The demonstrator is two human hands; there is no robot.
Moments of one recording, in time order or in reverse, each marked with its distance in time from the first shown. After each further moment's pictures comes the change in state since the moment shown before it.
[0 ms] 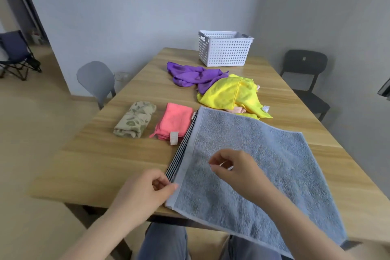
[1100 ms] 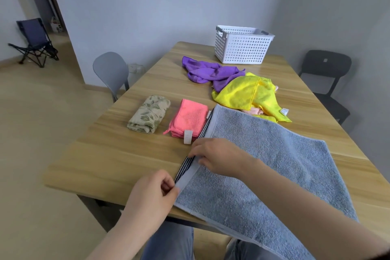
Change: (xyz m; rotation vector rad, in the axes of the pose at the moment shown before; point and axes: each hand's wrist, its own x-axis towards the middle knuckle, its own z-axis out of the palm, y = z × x) left_hand -0.004 -0.013 0.011 -0.040 0.154 -0.061; right_hand 0.086 -0.016 0.038 -0.637 -0.353 -0.513
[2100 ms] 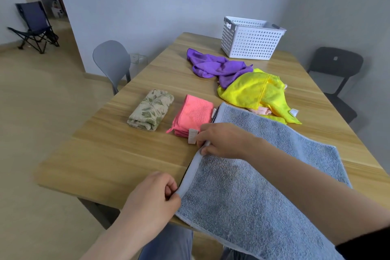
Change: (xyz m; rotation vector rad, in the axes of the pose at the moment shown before) left_hand 0.012 -0.012 0.003 0.049 -0.081 0.059; right_hand 0.039 0.032 -0.013 -0.105 -0.106 -0.006
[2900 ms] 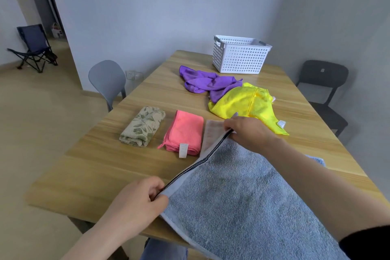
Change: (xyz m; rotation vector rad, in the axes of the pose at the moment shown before) left_hand 0.017 0.003 -0.020 -0.051 -0.088 0.080; right_hand -0.038 0.072 -0.024 -0.124 0.240 0.275
